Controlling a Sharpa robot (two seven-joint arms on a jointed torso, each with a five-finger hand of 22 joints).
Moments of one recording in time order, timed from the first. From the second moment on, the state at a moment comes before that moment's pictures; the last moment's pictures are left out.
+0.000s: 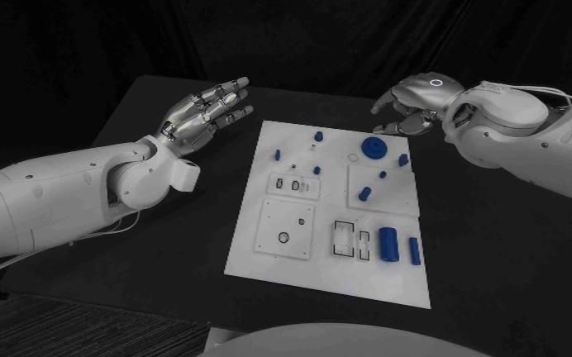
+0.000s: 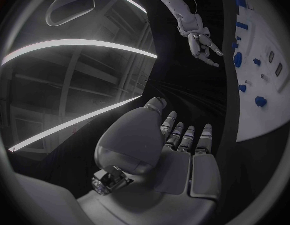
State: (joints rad) left arm 1.27 -0.93 -0.21 1.43 -0.03 0.17 0.68; left_hand 1.47 0.22 -0.02 0.17 0.70 0.37 0.08 0.08 0.05 0.07 0.06 0.13 0.03 0.03 0.13 0.03 0.01 0.16 0.05 0.26 0.02 0.02; right arm 1.43 -0.85 -0.21 1.38 -1.73 -0.29 -0.03; right_hand 1.22 -0.10 0.10 0.26 0.12 0.86 0.04 0.08 0.18 1.46 -0.03 1.57 1.31 1.47 -0.10 1.57 1.31 0.03 1.47 0.02 1.53 1.31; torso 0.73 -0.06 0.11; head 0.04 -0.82
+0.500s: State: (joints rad) left arm 1.27 -0.93 -0.21 1.43 -0.03 0.18 0.68; left_hand 1.47 0.22 -0.01 0.16 0.70 0.37 0.08 0.08 0.05 0.07 0.06 0.13 0.03 0.03 0.13 0.03 0.01 0.16 0.05 0.26 0.02 0.02; right arm 1.39 -0.85 -0.21 1.35 -1.71 -0.24 -0.07; right_hand 1.22 -0.12 0.11 0.28 0.13 0.89 0.06 0.09 0.18 1.46 -0.03 1.57 1.31 1.47 -0.10 1.57 1.31 0.02 1.47 0.02 1.55 1.31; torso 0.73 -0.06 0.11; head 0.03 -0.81
